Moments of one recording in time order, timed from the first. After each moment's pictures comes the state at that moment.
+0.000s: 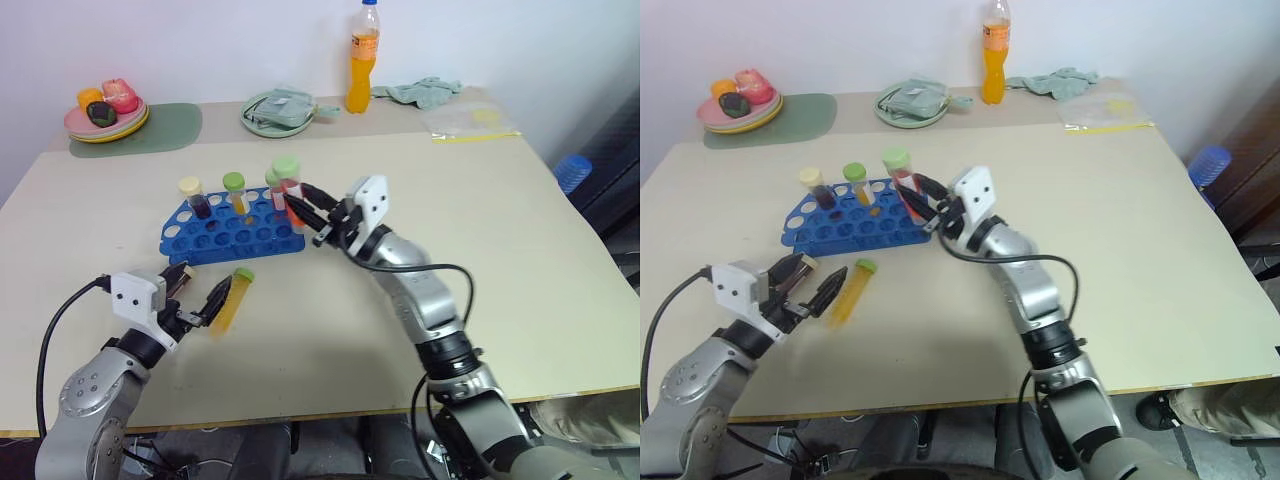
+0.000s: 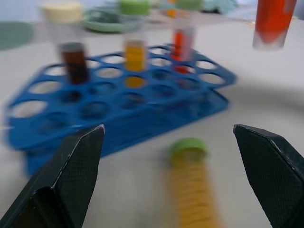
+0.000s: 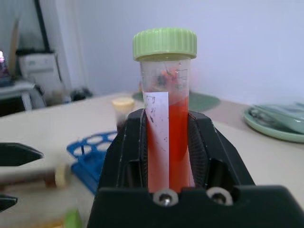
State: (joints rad) left arm 0.25 0.39 0.32 -0.52 -0.45 0.31 -0.45; right arm -0.57 -0.02 0.21 0.15 0.21 0.04 0.53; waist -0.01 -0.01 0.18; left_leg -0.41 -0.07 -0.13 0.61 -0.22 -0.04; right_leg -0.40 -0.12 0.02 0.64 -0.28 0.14
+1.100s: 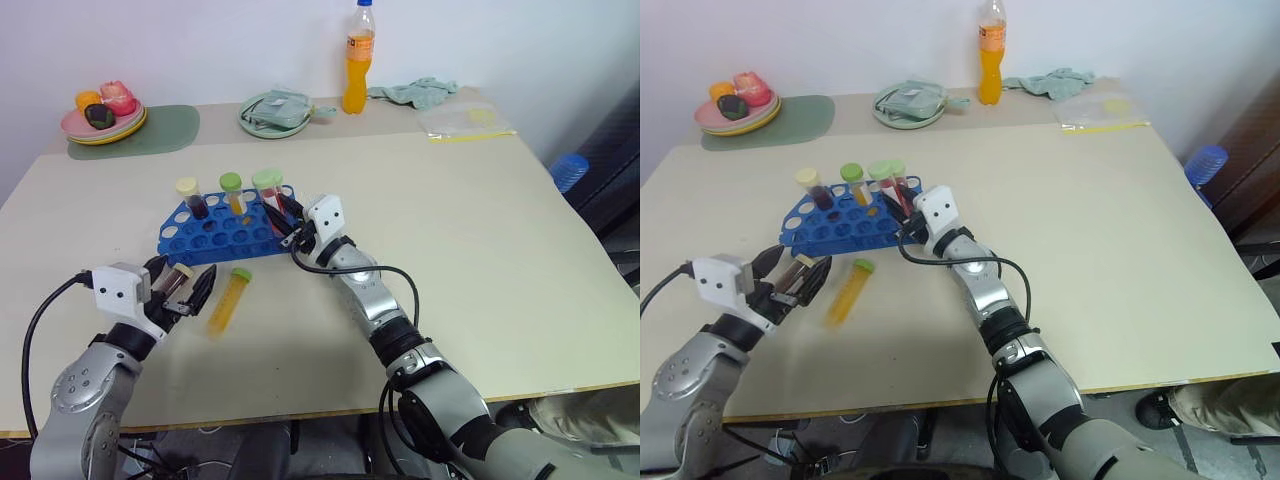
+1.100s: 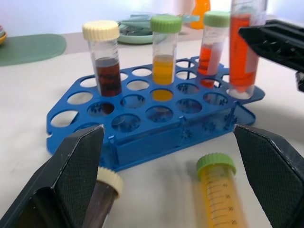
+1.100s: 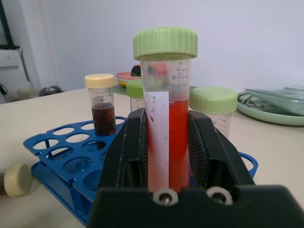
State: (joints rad) left arm 0.22 0.38 0.34 -0.53 -0.46 0.34 -0.39; right arm -0.72 0.13 0.19 0.68 0.05 -0.32 0.39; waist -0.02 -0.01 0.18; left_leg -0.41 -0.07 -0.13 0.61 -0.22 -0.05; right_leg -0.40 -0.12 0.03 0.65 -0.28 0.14
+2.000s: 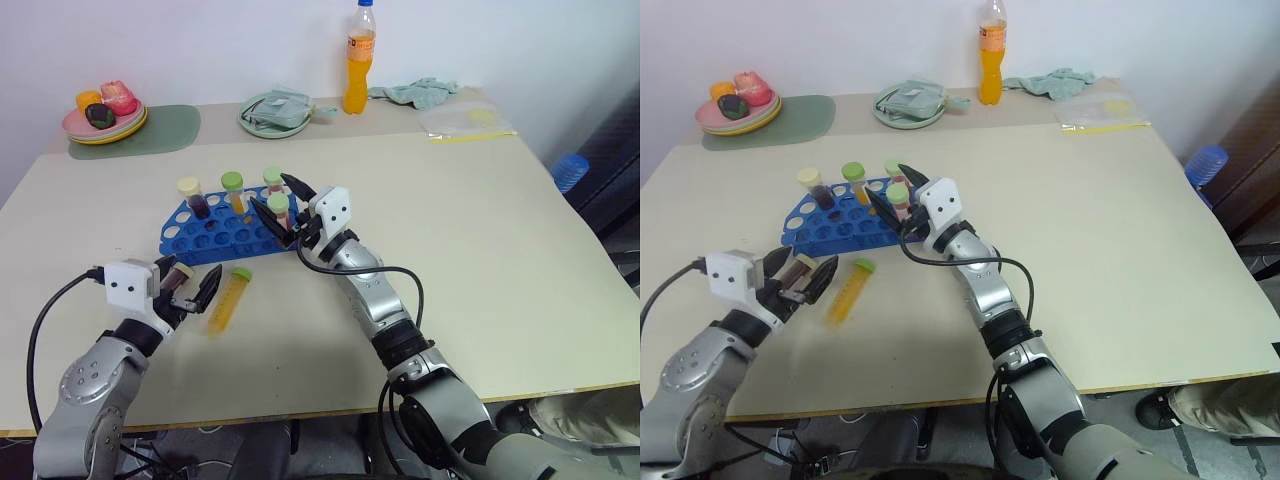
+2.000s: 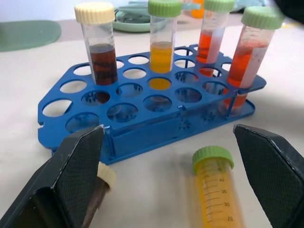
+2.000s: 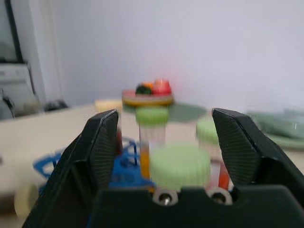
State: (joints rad) left arm 0.18 0.42 0.31 -0.56 -0.48 0.45 -0.33; right arm -0.67 0.13 0.19 0.50 0.10 -0.29 0.44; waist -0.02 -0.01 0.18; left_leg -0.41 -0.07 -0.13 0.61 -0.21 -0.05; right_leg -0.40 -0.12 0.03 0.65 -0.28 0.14
